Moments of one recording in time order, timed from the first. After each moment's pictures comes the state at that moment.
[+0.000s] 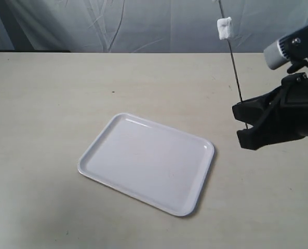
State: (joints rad) left arm -0.01 0.87 -0.47 0.52 0.42 -0.63; right arm 0.43 1.00 -0.62 0.57 0.44 -0.61
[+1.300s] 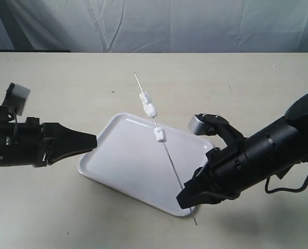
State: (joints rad) left arm -0.02 1.56 -0.42 -1.73 1.03 1.49; right arm 0.43 1.62 -0.62 1.17 0.82 -1.07
